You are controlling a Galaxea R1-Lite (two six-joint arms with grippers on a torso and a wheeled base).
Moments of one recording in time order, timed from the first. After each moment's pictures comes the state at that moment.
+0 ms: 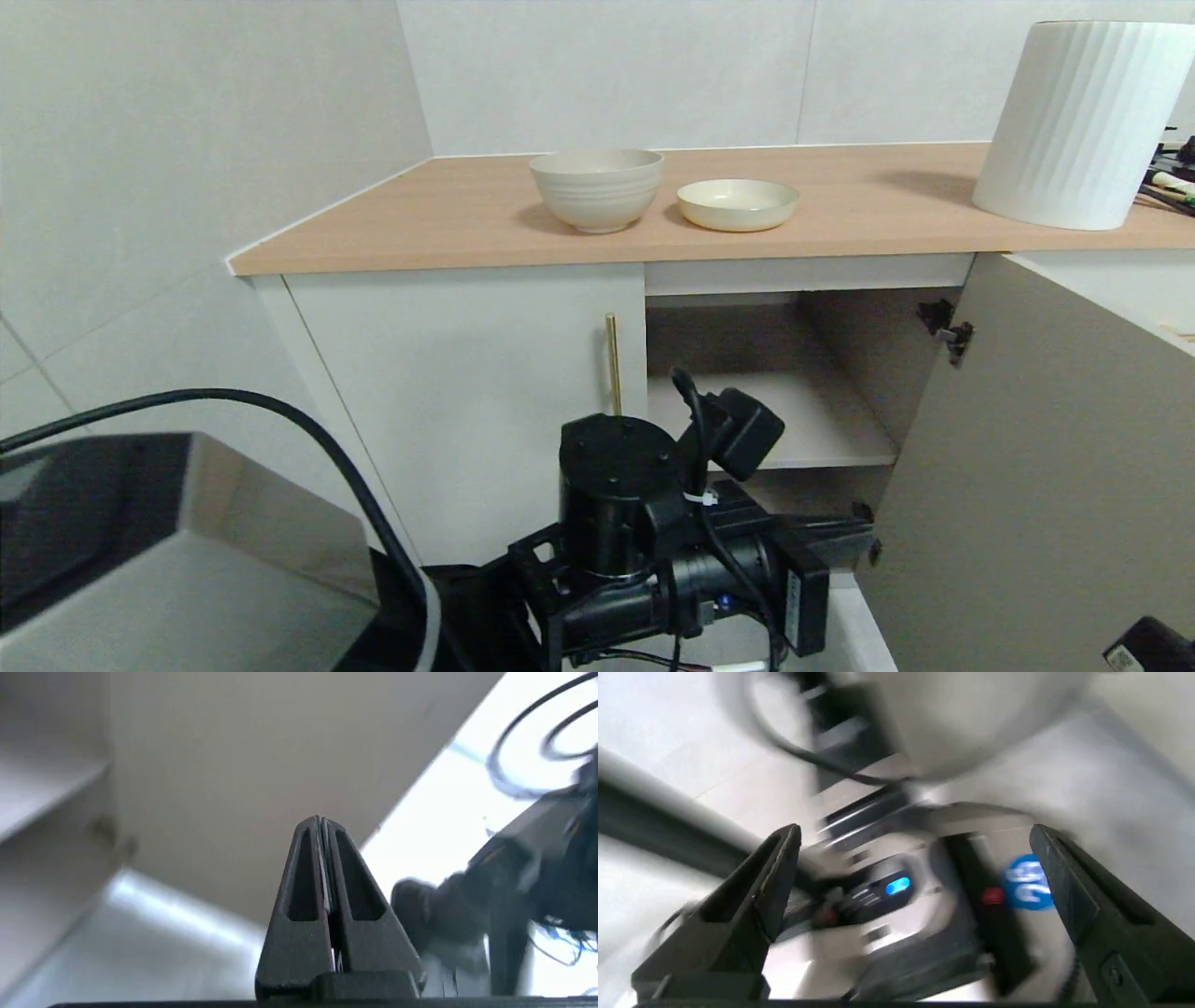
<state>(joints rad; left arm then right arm) -0.93 2.04 -0.85 -1.06 -0.35 -0.35 0.90 1.09 -0.24 -0.46 0.46 0.17</state>
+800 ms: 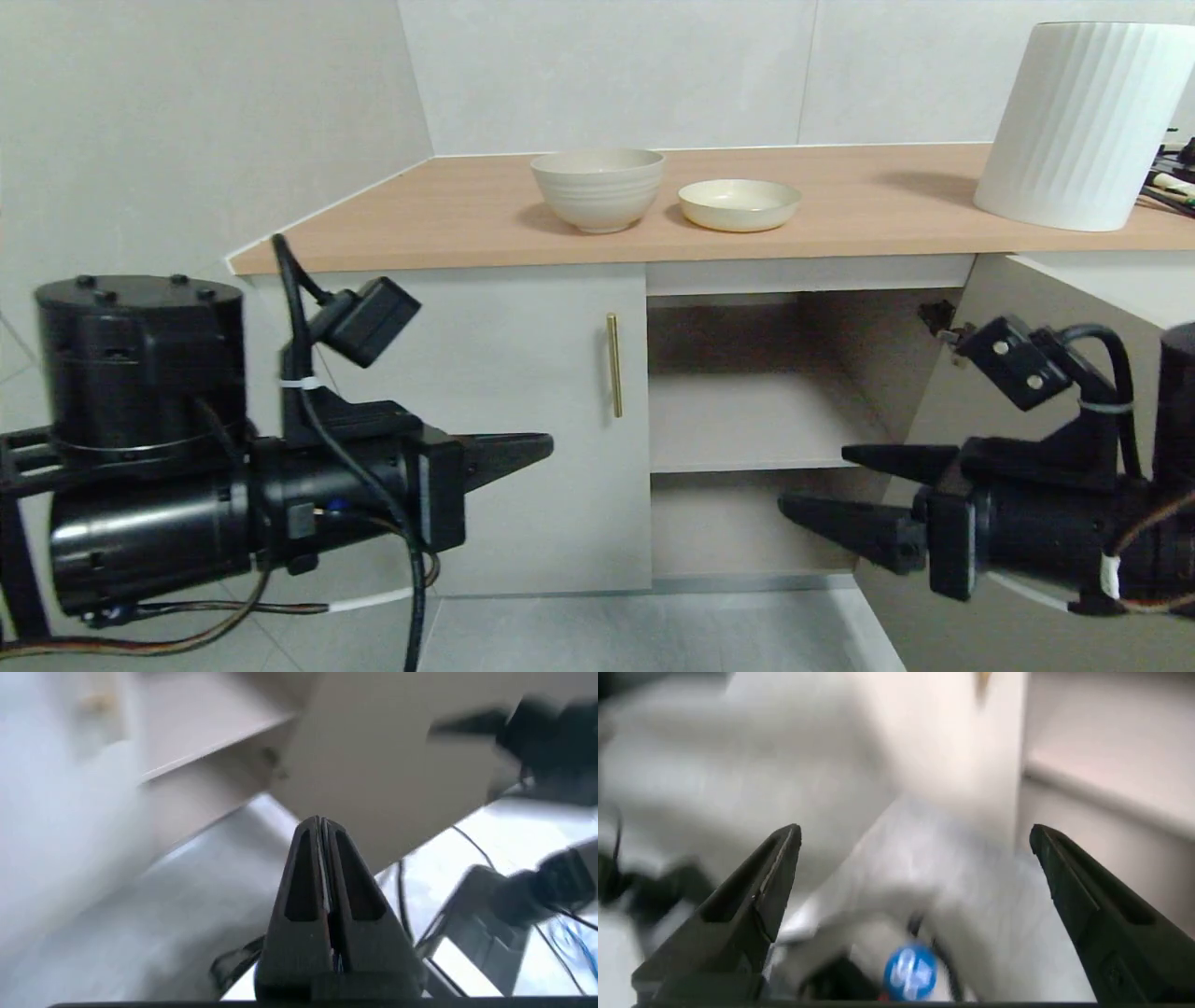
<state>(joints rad) -0.55 1.40 -0.72 -0.34 -0.33 -0.29 0.68 1.38 -0.64 -0.46 0.15 0.21</state>
